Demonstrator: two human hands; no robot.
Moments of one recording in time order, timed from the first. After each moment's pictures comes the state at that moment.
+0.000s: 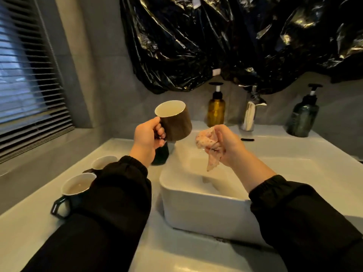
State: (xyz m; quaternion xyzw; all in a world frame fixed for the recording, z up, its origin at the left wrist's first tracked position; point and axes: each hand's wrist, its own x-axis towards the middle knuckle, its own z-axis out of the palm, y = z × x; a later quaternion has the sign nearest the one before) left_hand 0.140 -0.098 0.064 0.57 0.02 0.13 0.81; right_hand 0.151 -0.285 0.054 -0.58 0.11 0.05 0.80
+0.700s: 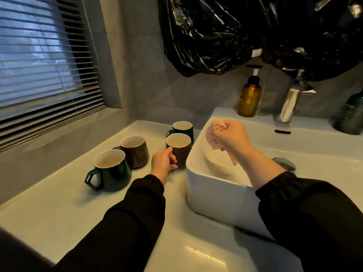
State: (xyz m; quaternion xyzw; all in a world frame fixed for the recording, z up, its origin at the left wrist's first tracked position) left_hand 0.153 -0.054 -0.065 0.61 0.22 0.12 0.75; right_hand 0.162 -0.226 0.027 -0.86 -0.04 -0.11 0.50
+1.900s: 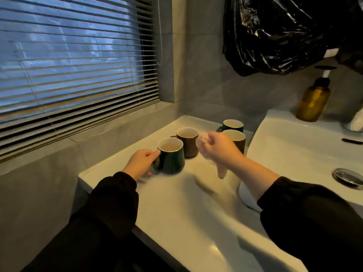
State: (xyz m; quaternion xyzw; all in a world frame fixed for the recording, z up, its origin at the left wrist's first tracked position) left_hand 0.011 0.118 -0.050 0.84 0.24 0.13 0.47; right_hand 0.097 -0.098 0.001 -0.87 -0.31 -0.04 0.37
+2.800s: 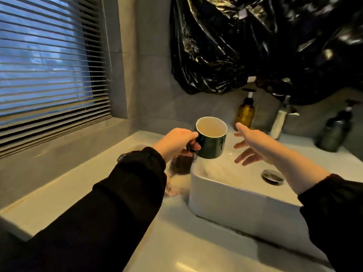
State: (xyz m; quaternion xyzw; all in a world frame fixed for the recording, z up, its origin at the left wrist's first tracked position) left_hand 0.085 -0.069 0.063 0.78 -0.02 0.03 0.63; right_hand 0.110 -0.276 0.085 -0.88 0.00 0.07 0.47
